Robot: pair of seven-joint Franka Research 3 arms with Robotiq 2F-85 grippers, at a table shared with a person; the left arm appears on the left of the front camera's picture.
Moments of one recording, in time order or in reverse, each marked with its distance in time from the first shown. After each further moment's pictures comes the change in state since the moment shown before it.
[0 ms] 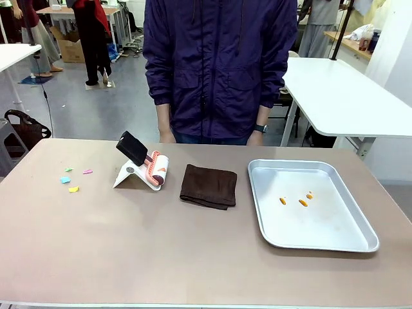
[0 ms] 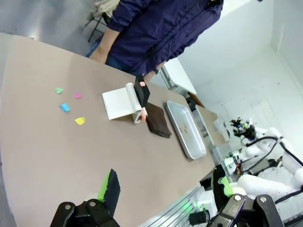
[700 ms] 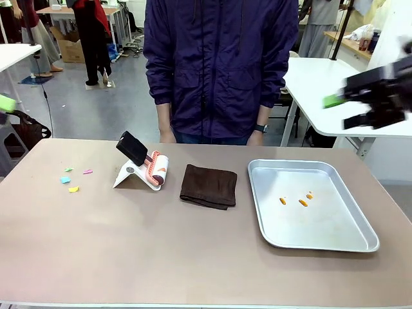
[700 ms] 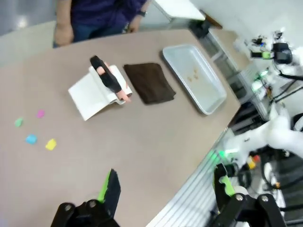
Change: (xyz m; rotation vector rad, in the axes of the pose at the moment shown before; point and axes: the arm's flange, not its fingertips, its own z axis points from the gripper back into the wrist) left arm 0.088 -0.108 -0.179 0.096 0.456 -0.285; right arm -0.055 0.184 -0.215 -0.323 0.137 0.388
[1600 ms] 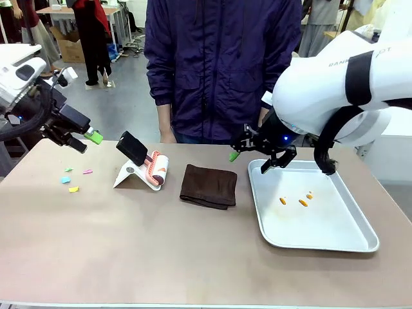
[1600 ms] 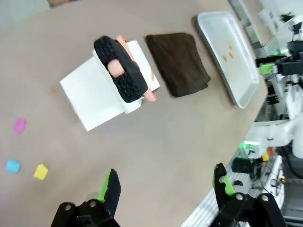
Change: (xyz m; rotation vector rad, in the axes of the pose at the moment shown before) left arm 0.050 0.066 -0.152 0.034 0.234 0.101; right arm -0.008 0.035 -0.205 -0.314 0.268 -0.170
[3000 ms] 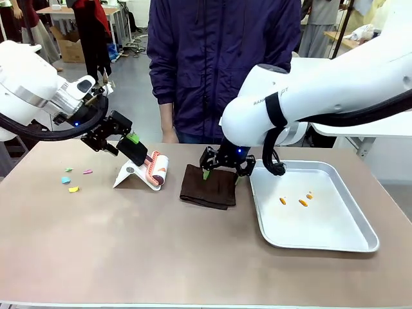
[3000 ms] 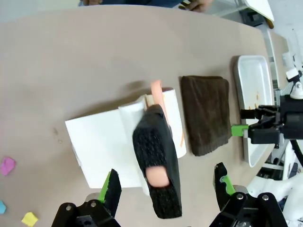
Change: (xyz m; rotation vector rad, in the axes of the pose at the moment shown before) left arm 0.072 0.033 -0.089 0.063 -0.049 0.261; right arm 0.060 0.038 -0.140 -0.202 0.158 0.087
